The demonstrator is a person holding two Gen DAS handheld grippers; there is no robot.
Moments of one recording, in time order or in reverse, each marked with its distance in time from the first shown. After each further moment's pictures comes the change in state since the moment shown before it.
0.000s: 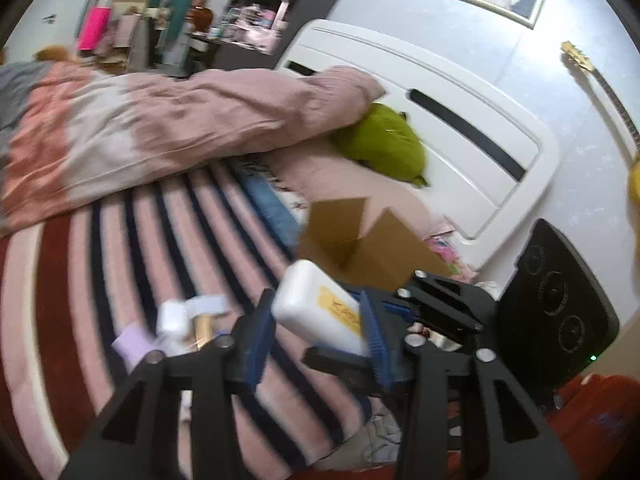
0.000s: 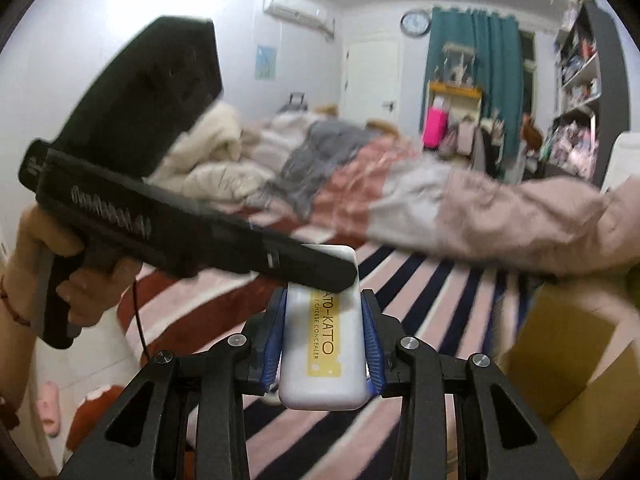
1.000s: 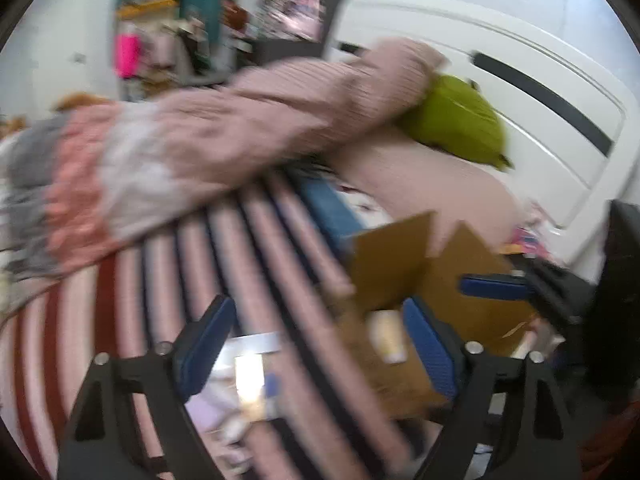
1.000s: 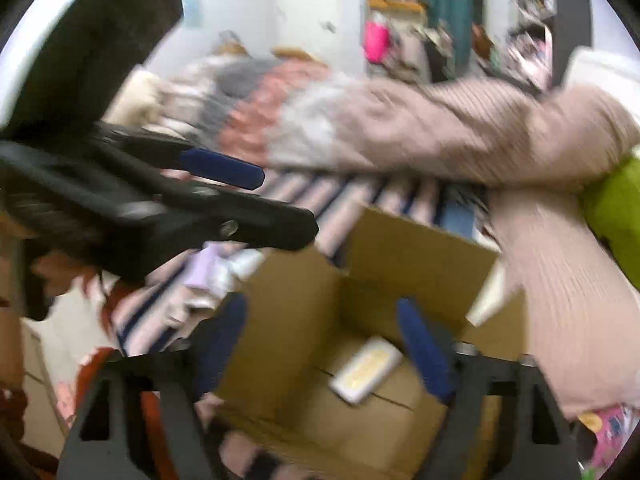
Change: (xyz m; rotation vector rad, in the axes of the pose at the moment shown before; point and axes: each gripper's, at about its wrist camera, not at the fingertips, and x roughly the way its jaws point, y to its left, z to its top) left arm 0.047 -0.023 0.040 0.069 0.055 0.428; right arm -0.029 -0.104 -0.004 0.108 0.257 -0.033
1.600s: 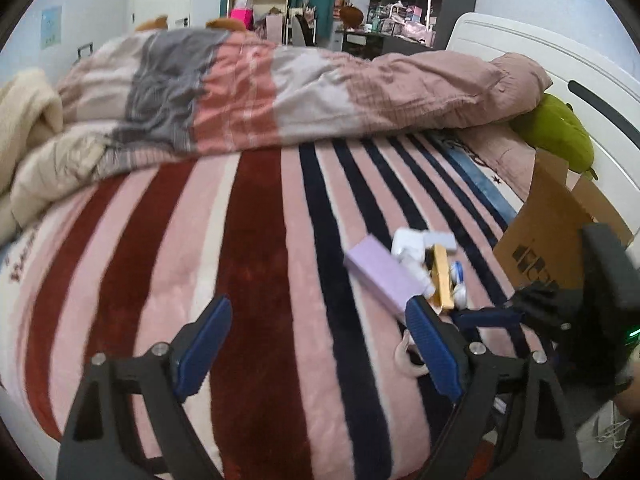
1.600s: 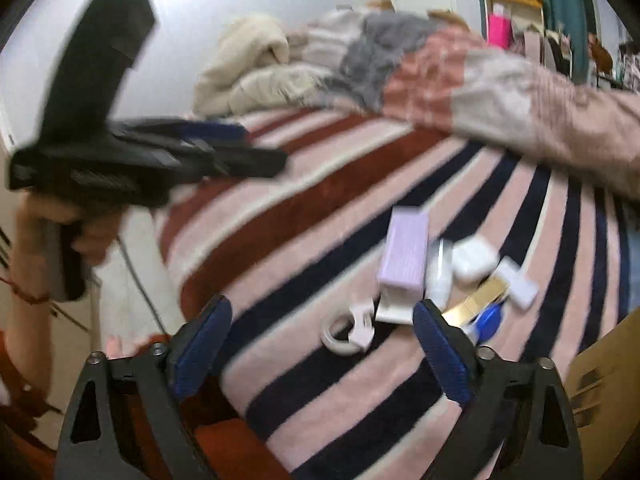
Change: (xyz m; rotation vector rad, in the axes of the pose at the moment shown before) left arm -0.019 0.157 -0.173 -0.220 -0.005 0.197; right arm 0.158 0.142 -0.056 -0.130 0.179 0.270
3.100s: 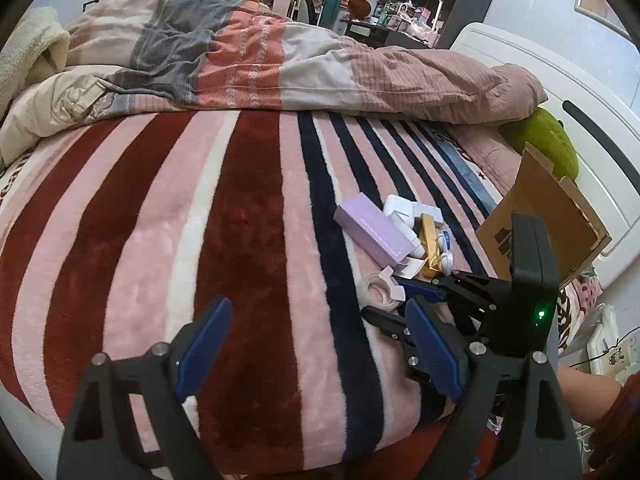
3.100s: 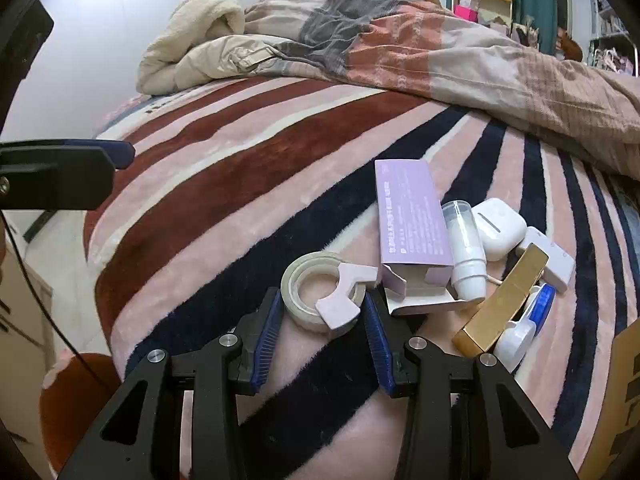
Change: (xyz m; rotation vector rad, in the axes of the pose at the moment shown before) left arm -0.006 0.020 -0.032 -0.107 0.050 -0.104; right arm 0.060 0.002 0.006 0.048 -0.024 -0.155
